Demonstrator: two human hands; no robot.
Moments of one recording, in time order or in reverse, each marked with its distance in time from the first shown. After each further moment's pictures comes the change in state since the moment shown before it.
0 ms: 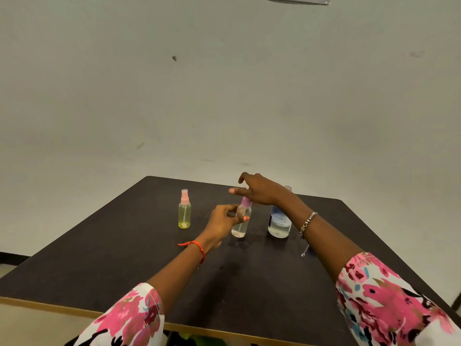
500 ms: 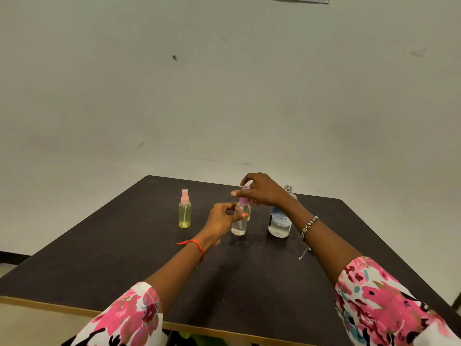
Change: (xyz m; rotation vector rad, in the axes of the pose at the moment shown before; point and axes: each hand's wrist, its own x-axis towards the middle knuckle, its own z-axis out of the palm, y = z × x) left_hand 0.002 0.000 -0.003 -0.021 0.017 -0.018; right_hand 0.003 0.016 0.010 0.322 0.150 0.007
